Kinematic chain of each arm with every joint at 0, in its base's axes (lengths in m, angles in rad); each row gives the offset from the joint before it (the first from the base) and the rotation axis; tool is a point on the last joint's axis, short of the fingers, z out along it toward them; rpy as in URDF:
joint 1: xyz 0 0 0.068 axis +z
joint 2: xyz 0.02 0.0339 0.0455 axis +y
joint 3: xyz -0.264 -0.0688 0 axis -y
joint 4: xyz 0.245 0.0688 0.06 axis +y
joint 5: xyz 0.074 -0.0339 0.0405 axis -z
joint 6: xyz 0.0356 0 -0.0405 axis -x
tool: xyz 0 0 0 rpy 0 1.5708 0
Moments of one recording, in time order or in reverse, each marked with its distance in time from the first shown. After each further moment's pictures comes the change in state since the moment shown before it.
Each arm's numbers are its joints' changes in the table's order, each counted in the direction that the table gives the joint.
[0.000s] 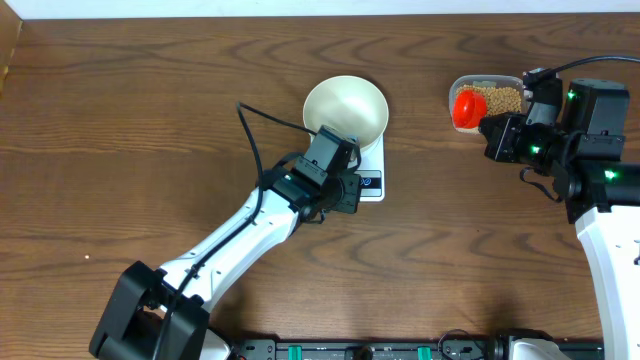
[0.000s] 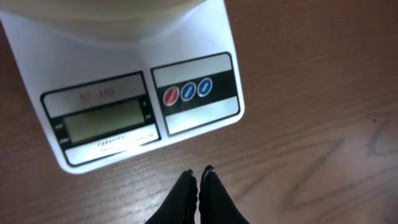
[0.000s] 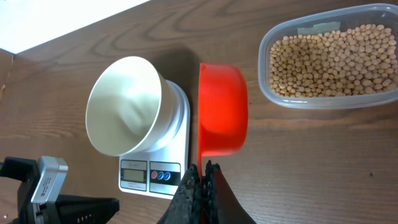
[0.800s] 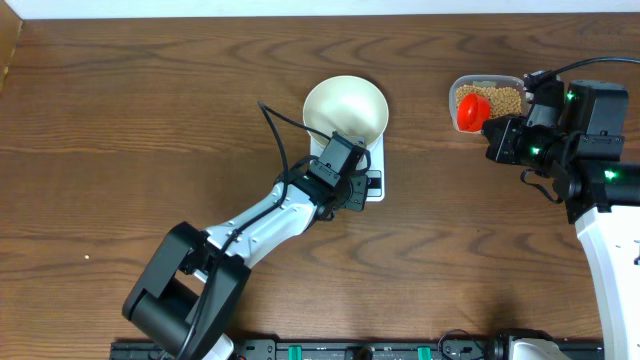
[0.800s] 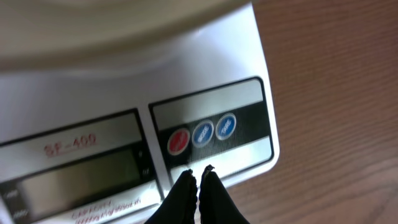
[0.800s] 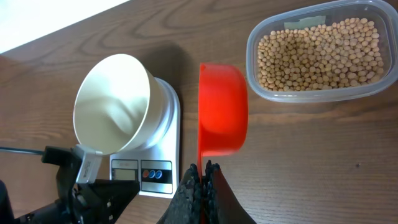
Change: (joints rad) left arm -0.014 0.174 -0.029 -0.206 -0.053 0.000; right arm 0.000 0.000 0.000 0.021 0.037 0.000
